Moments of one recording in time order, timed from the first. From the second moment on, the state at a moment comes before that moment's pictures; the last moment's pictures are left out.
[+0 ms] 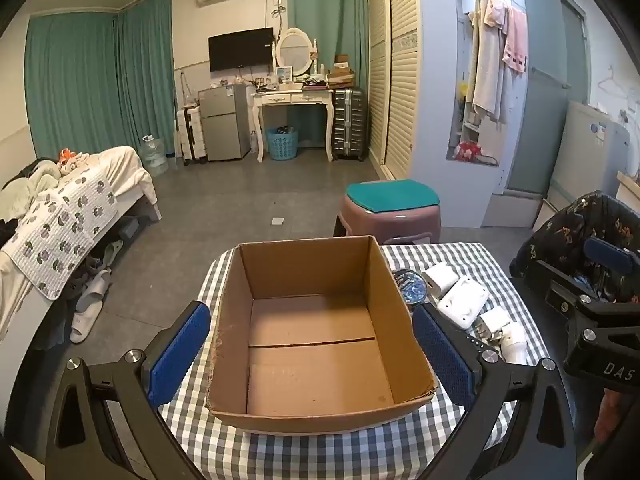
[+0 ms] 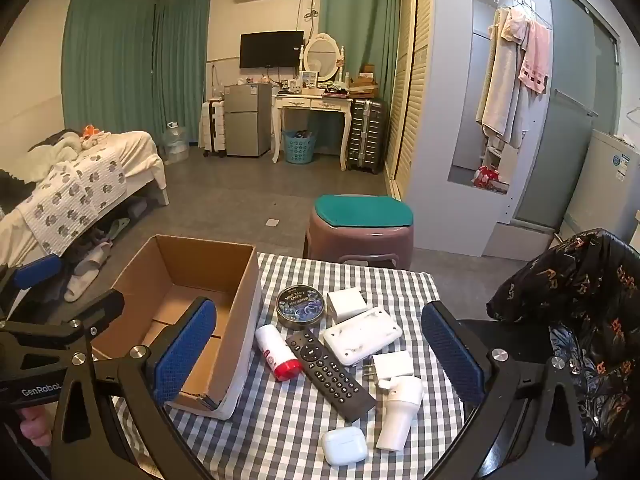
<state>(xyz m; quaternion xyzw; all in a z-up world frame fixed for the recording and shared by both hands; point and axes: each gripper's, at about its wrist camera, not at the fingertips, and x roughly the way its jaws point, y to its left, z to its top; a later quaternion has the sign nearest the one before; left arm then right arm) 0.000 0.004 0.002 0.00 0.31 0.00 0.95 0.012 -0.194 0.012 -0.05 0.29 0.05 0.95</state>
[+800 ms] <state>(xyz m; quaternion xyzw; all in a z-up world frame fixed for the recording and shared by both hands) 0.002 0.007 -0.001 -0.01 0.31 0.01 0.95 0.016 -0.192 0.005 -0.05 0.30 0.05 0.95</state>
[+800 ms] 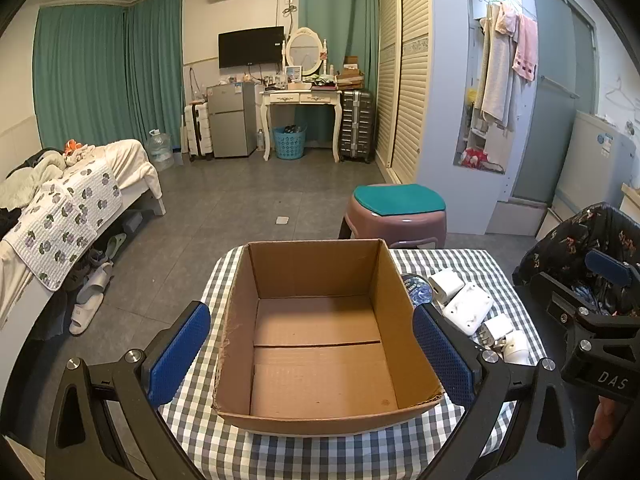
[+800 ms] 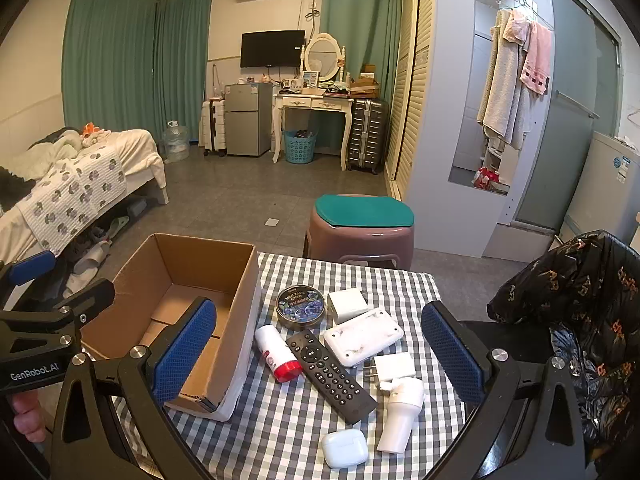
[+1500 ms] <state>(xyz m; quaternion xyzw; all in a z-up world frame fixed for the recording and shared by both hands) 0.004 0.011 -0.005 -0.01 0.31 0.01 0.95 0.019 -0.189 0.005 -0.05 0.30 0.06 0.95</state>
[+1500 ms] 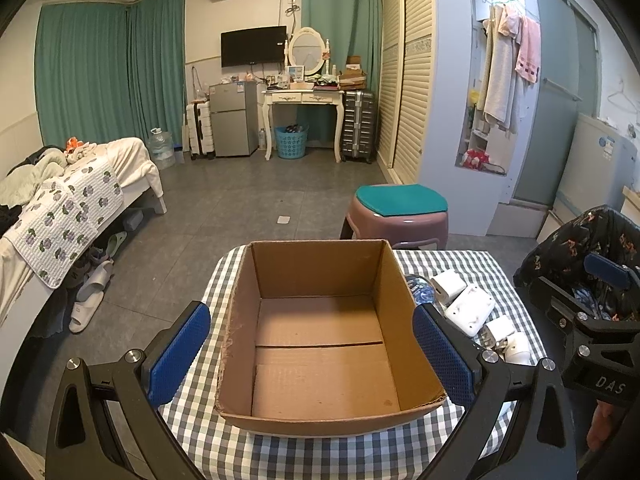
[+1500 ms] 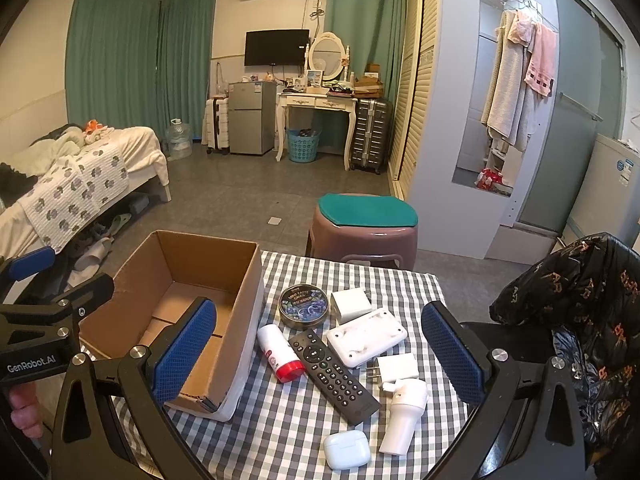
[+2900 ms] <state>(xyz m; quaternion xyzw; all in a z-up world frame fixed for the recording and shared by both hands) 0.003 0.012 -0.002 -0.01 0.31 0.01 0.95 0.017 -0.186 0.008 -0.06 0.30 0.07 0.95</state>
